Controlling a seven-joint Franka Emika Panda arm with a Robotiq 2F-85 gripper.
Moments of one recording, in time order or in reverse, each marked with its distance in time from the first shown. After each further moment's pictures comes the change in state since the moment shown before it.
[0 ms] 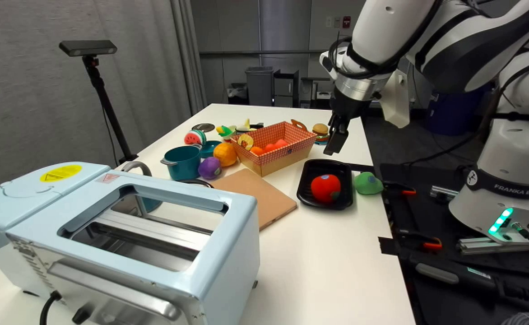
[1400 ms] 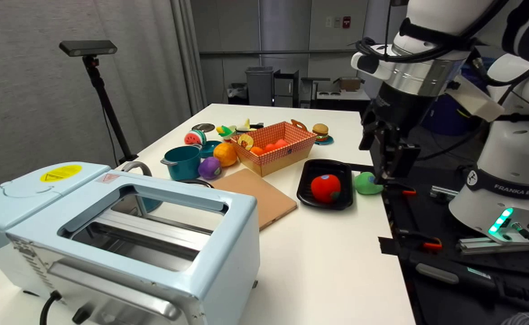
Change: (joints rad) arm 0.326 -0.132 0.006 -0.002 0.448 -0.176 -0.311
